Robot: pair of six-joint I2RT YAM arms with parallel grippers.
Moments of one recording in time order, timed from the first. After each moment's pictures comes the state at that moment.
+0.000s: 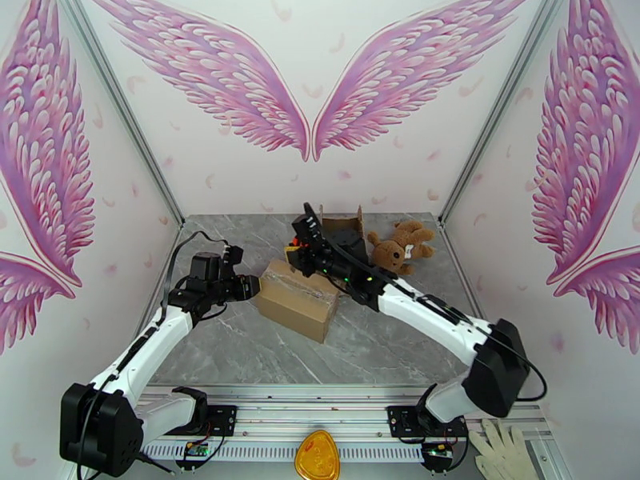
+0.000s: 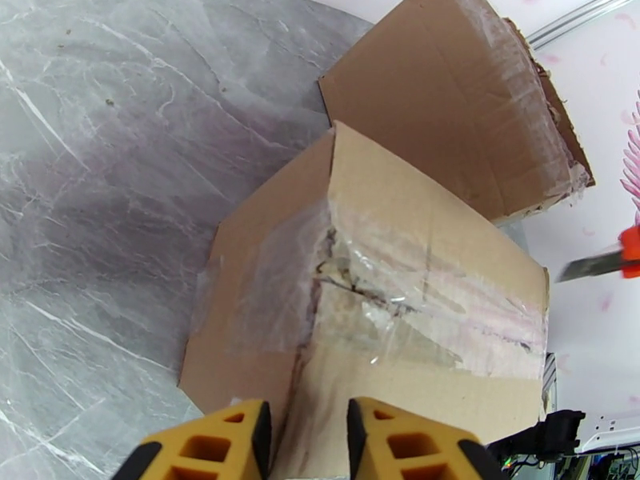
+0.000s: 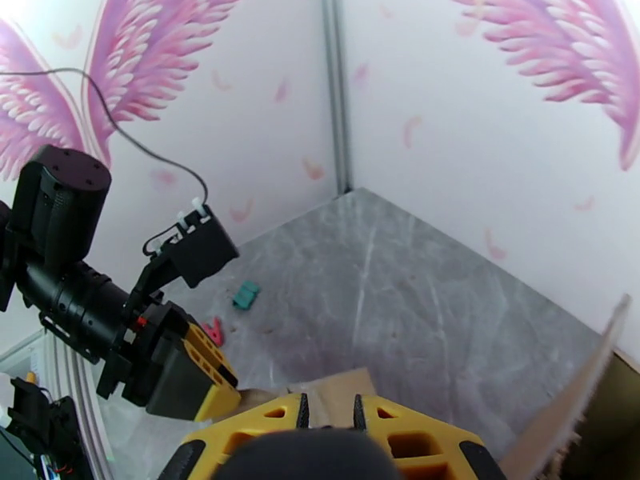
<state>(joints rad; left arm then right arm) -0.21 1.17 0.85 -0.41 0.45 -0.38 0.74 1.58 1.28 0.10 -0.26 0.01</state>
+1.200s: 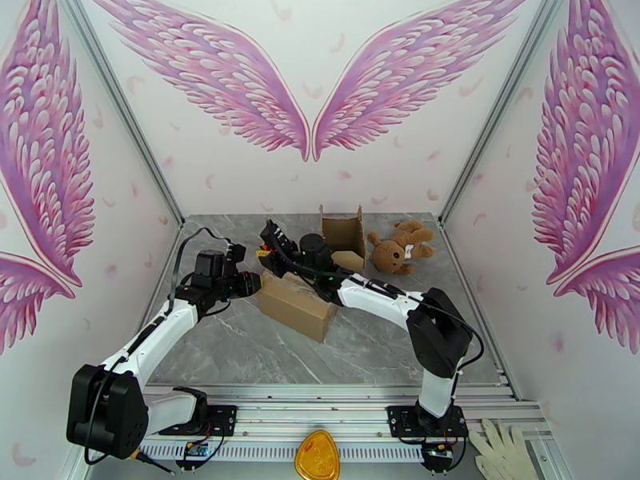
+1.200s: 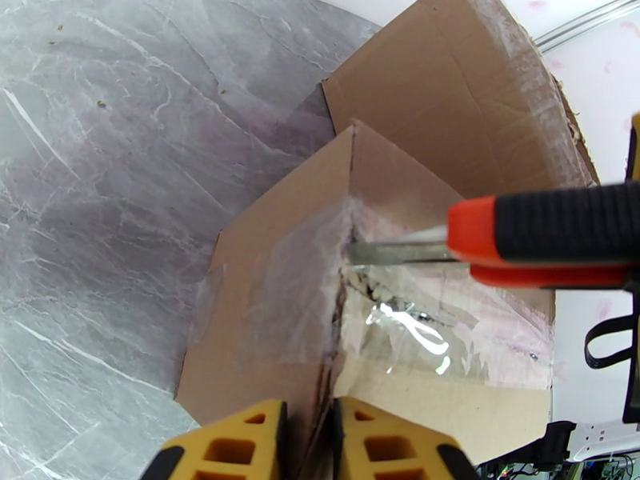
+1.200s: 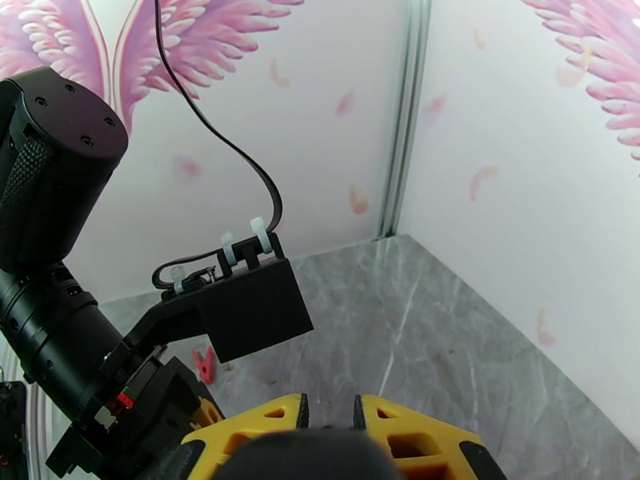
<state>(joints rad) -0.21 1.26 0.85 -0.33 0.46 -0.39 0.79 1.85 1.36 0.40 -0.27 -0.15</state>
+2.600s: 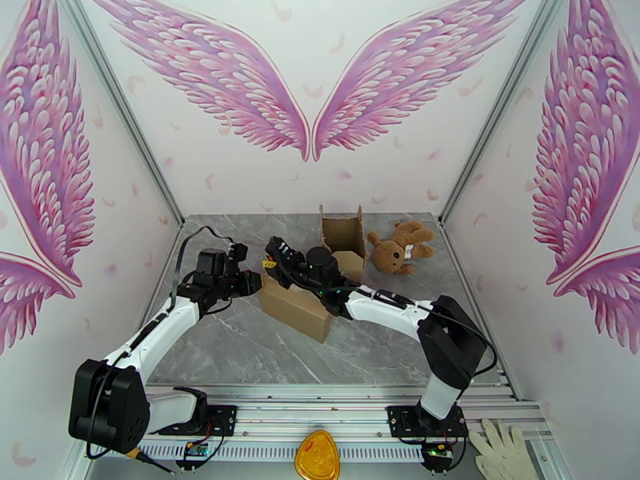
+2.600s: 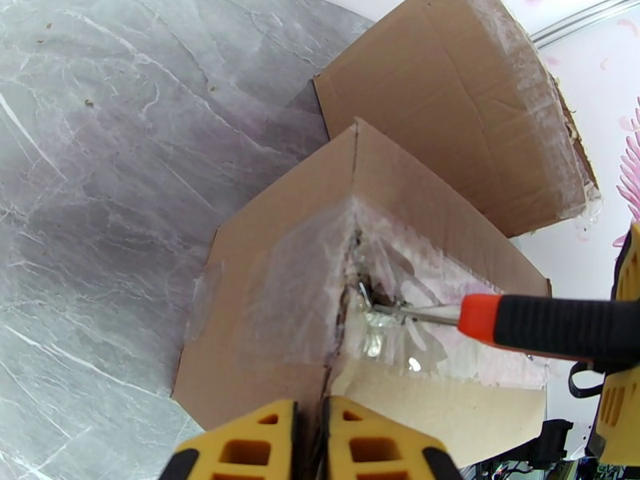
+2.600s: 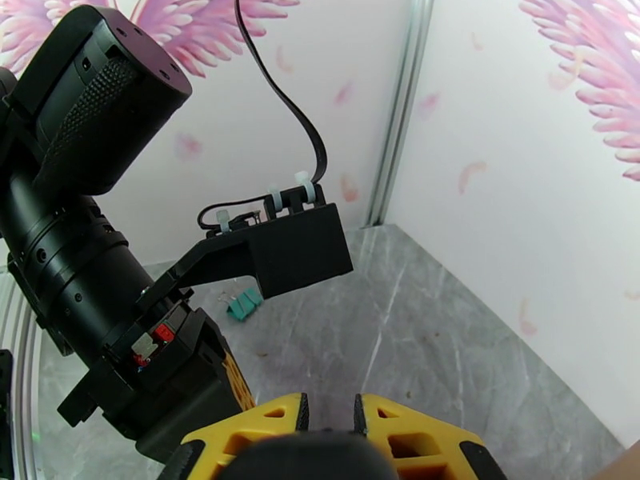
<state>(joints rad) -0.21 1.29 0.86 -0.33 0.48 -0.40 0.81 1.75 1.17 0.48 -0.21 -0.23</state>
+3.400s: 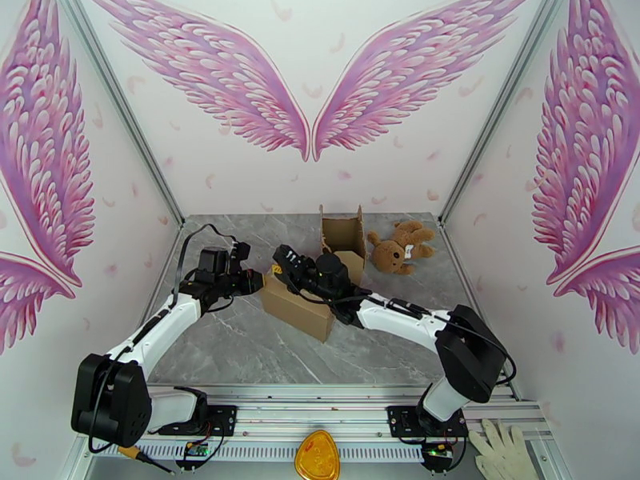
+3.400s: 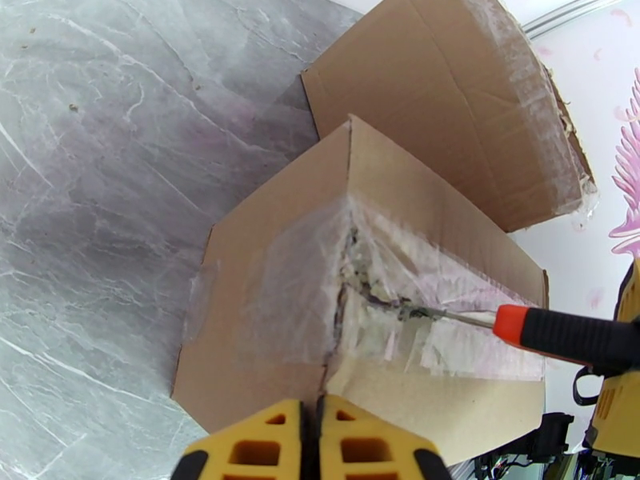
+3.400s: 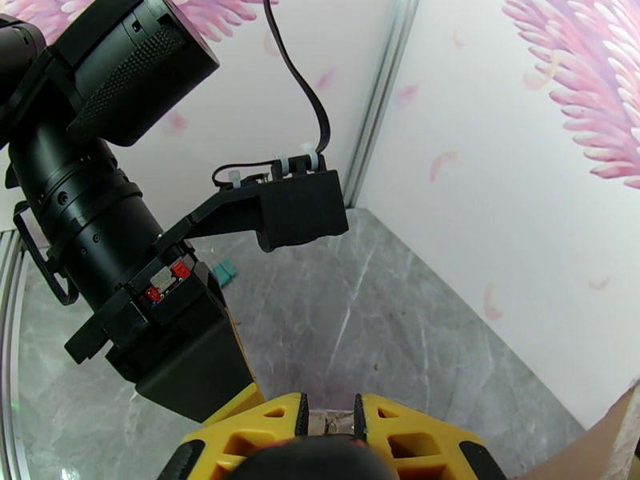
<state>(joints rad) -0.21 1.32 0.89 -0.34 0.51 -0.38 0.81 1.63 1.05 0.46 -0.15 -0.29</state>
